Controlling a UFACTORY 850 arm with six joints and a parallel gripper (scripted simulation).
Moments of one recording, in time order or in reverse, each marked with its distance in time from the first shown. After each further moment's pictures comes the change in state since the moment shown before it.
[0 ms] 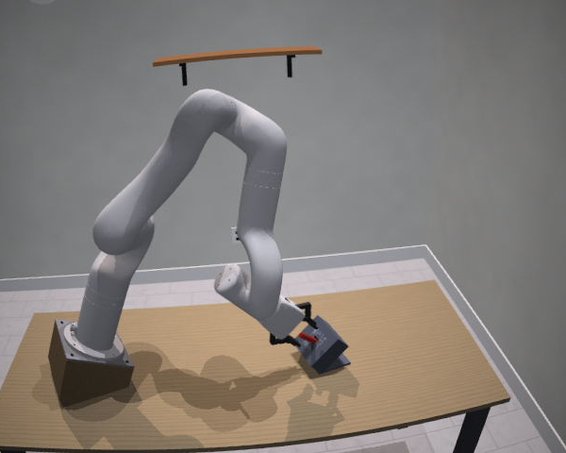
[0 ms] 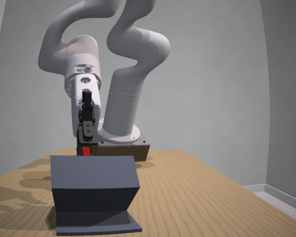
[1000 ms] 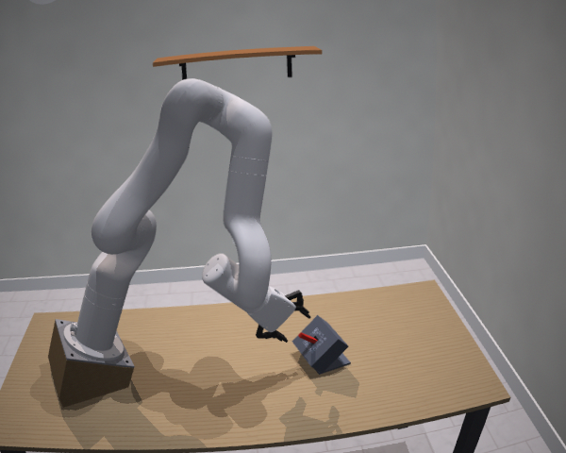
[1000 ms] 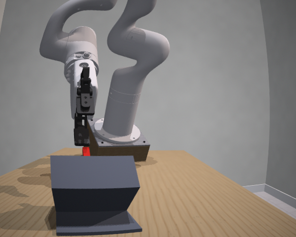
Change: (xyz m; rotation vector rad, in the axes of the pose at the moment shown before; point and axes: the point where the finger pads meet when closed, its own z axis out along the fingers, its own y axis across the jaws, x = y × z) arm 0.003 -0.003 -0.046 0.002 -0.001 0.001
